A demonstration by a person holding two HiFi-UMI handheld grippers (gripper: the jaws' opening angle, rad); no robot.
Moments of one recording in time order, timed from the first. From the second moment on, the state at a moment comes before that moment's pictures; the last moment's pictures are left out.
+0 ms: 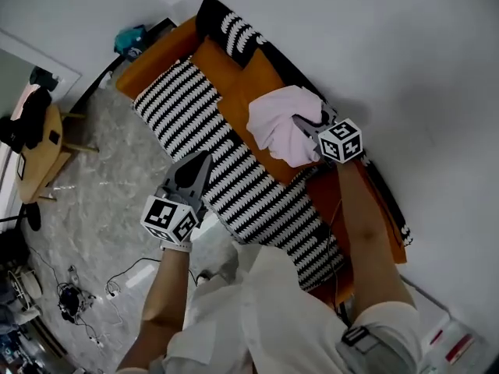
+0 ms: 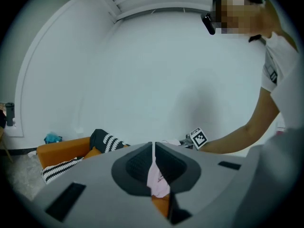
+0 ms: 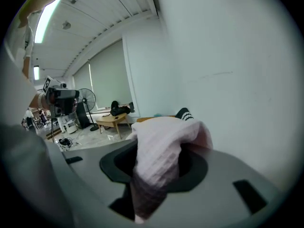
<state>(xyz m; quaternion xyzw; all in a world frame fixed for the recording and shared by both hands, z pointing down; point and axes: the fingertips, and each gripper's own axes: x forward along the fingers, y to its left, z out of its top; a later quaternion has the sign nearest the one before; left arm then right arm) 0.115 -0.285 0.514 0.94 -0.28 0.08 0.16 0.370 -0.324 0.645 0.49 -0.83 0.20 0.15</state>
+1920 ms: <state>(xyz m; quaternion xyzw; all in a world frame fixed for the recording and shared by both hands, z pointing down) 0.109 -0.240 0.458 0.96 -0.25 0.03 0.15 0.312 -0.189 0.526 0.60 -0.77 0.21 0.04</state>
